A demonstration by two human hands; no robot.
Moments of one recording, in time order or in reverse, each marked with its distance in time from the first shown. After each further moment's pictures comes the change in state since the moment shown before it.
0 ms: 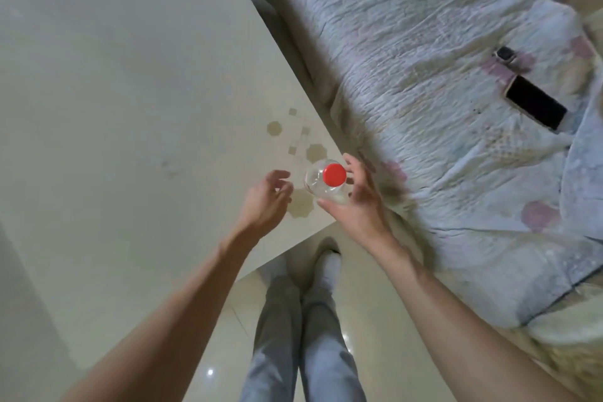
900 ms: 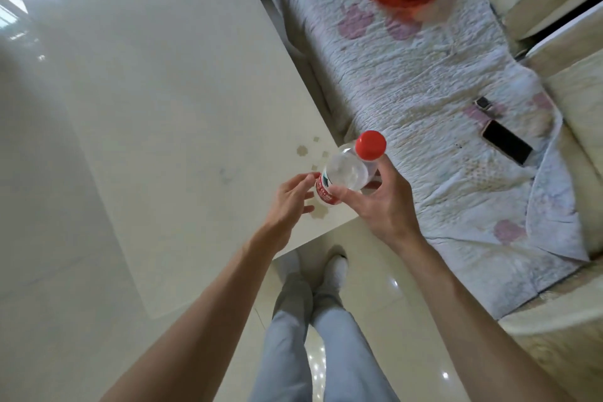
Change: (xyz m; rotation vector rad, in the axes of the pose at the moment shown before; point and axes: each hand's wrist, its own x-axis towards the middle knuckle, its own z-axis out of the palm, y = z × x) left_hand -0.129 0.091 -0.061 -0.535 -0.019 -0.036; right_hand -0.099 -0.149 -0.105 0.133 0.055 -0.259
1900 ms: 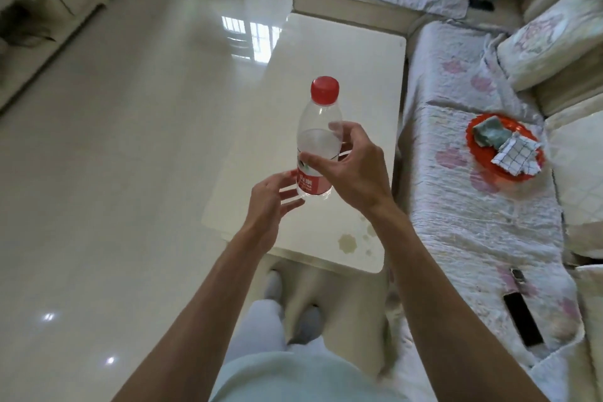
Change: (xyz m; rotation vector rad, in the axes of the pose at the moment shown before) left_hand -0.286 0.012 -0.034 -0.701 0.647 0.310; right_hand -0.136 -0.229 -0.005 -0.106 -0.404 -0.680
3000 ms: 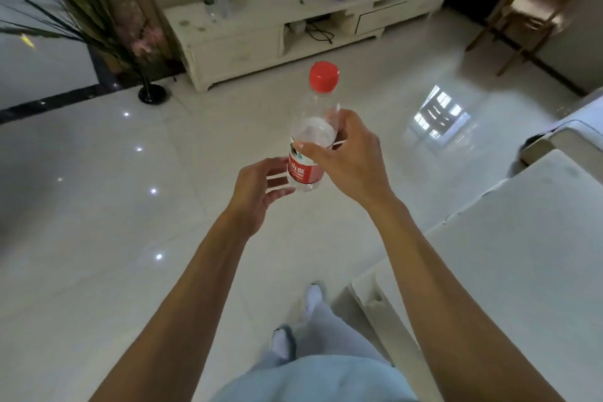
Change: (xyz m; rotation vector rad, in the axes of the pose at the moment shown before) left_hand -0.099 0.101 -0.580 -0.472 0.609 0.210; right_hand -0.086 -0.398 0.476 0.033 -0.650 -0.452
